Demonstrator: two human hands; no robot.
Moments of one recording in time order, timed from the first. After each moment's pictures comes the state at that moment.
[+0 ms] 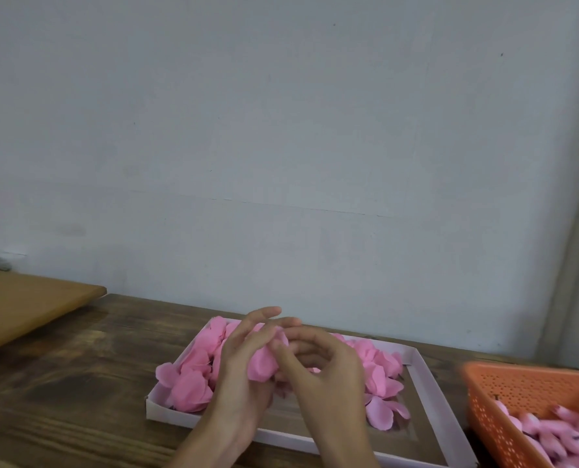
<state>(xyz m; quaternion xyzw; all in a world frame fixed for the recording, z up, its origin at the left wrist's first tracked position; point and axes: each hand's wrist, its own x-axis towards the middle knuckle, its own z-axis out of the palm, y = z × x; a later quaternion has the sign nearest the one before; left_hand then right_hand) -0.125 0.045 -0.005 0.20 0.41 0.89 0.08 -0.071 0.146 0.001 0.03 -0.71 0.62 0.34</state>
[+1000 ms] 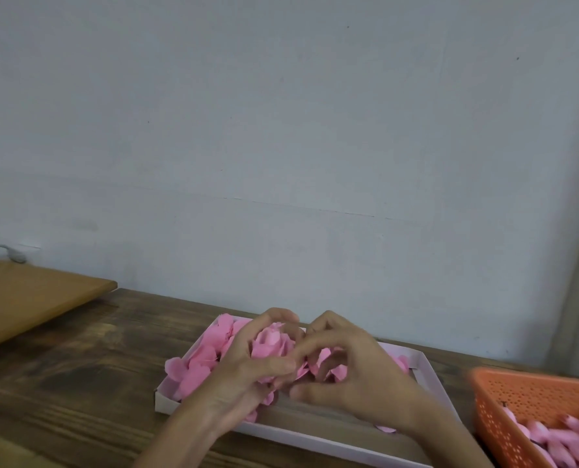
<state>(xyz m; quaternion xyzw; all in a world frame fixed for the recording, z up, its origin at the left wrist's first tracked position) -0.133 0.016 0.000 0.31 0.44 0.82 0.20 -0.052 0.194 0.053 0.22 -0.87 0.41 0.13</state>
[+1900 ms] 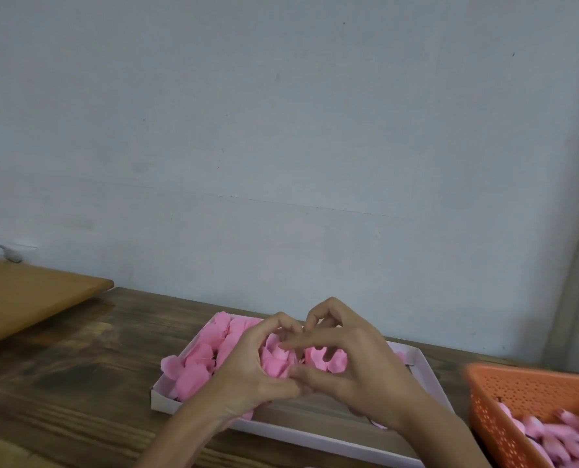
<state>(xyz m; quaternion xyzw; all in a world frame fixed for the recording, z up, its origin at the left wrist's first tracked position) -0.130 0.020 0.003 0.39 0.66 0.64 0.03 -0.060 0.206 0.044 0.23 -0.91 0.25 0.24</state>
